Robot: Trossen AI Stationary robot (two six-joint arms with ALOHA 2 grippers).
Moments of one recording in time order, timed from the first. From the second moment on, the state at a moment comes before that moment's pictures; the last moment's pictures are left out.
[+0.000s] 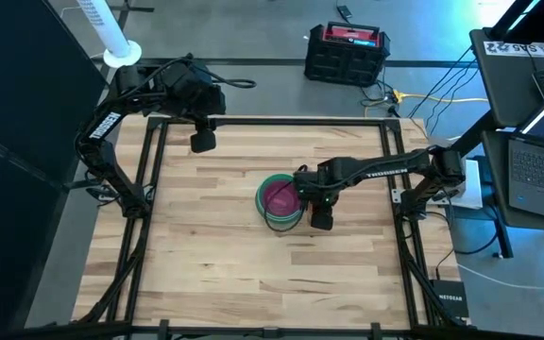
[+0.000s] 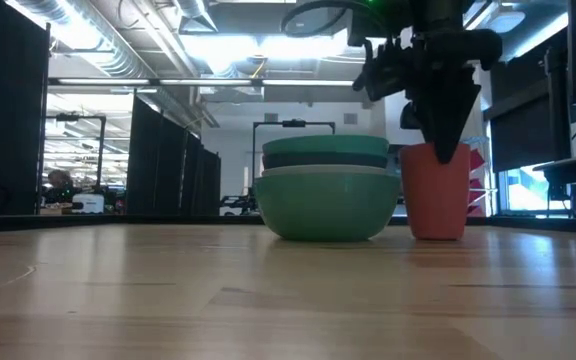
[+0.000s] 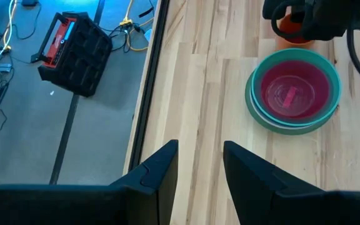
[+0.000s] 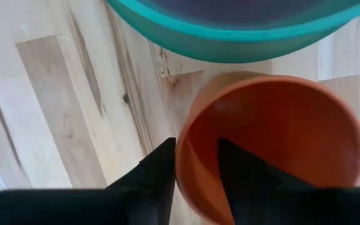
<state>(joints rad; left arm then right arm) 0.34 1.67 2.36 -1.57 -0.14 0.32 -0.01 1.63 1.23 -1.07 -0.14 0.19</state>
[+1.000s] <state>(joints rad) 0.60 1.37 2.26 -1.48 0.29 0.26 -0.01 0.79 1.46 -1.13 0.21 0.33</state>
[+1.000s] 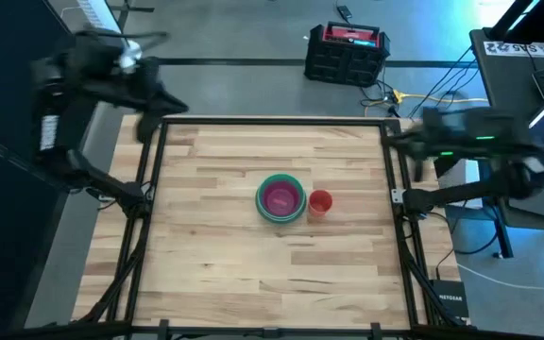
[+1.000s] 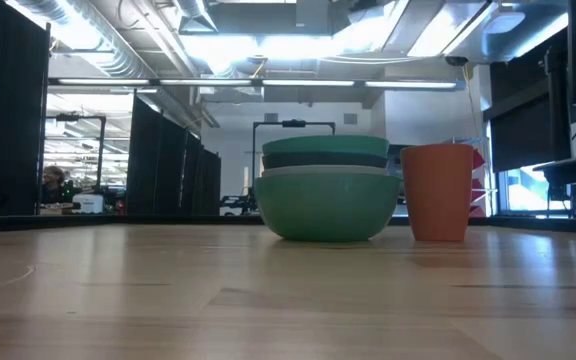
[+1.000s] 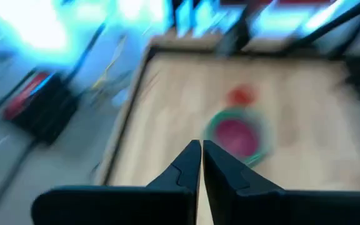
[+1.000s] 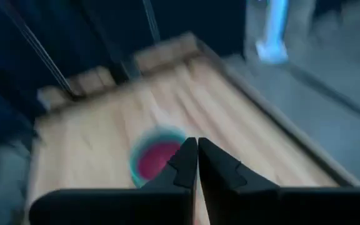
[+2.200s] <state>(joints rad) 0.74 0.22 0.63 -0.10 0.53 -0.57 -0.01 0.00 0.46 -0.15 0.24 0.45</state>
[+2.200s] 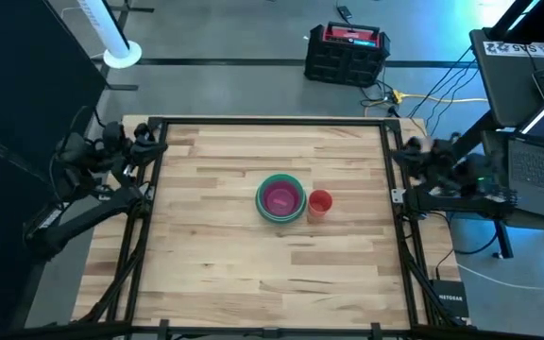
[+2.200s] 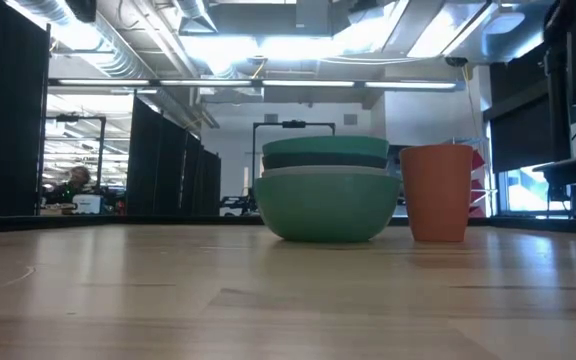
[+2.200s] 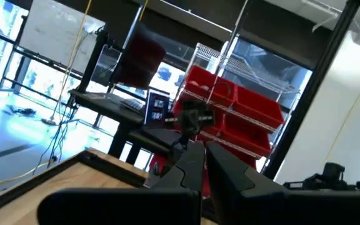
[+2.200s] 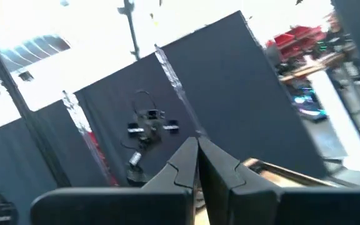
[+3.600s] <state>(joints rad) 0.37 0.08 0.01 0.44 0.60 -0.34 -0.01 0.00 0.14 0.09 0.37 0.57</state>
